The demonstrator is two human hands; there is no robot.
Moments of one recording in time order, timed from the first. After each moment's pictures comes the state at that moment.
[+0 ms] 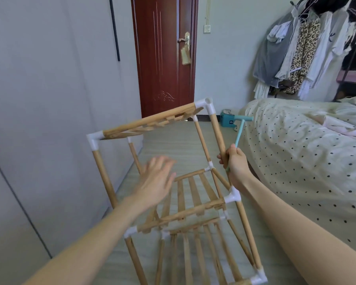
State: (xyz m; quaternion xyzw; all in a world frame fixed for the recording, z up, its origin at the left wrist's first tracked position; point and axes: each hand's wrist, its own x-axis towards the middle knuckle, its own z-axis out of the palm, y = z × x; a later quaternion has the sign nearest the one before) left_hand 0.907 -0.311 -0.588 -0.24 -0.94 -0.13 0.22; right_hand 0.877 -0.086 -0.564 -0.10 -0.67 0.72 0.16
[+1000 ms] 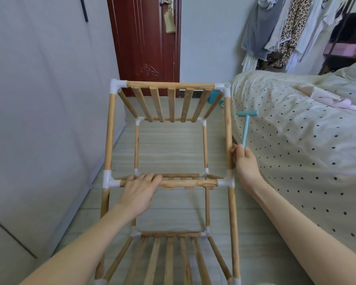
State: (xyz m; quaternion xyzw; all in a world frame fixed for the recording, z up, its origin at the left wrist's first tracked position) left_hand 0.894 -0.296 -0.685 -0.24 -0.96 0.02 0.15; right_hand 0.898 -0.023 -0.626 -0.14 -0.75 0.62 0.19
